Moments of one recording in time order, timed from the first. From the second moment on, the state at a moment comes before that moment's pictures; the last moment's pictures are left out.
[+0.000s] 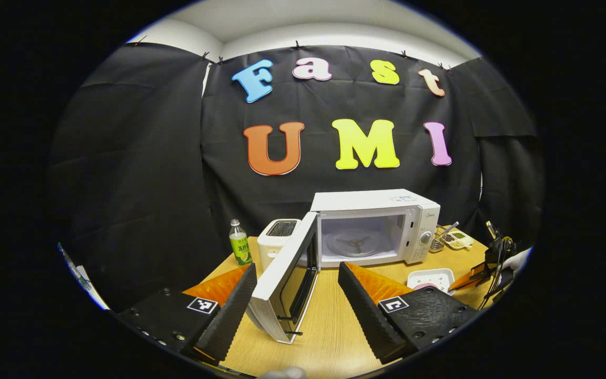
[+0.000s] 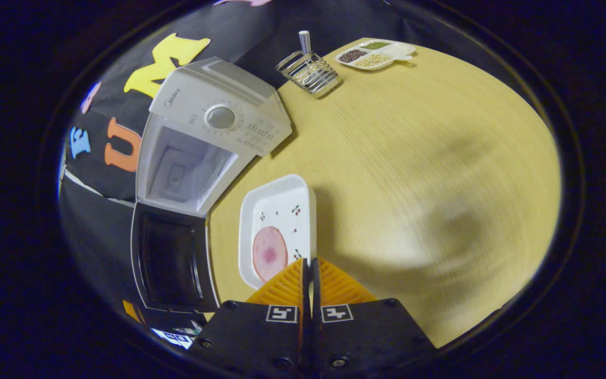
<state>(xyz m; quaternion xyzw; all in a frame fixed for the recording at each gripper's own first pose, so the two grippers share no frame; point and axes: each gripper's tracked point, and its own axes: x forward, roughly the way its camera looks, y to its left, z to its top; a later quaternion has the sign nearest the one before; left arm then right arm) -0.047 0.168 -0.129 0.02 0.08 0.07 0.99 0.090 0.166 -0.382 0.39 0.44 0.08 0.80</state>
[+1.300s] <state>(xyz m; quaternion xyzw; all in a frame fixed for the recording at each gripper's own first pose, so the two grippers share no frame) -0.030 0.115 -0.122 0.04 0.10 0.05 0.99 0.319 0.358 -0.326 0.59 0.23 -0.10 0.77</state>
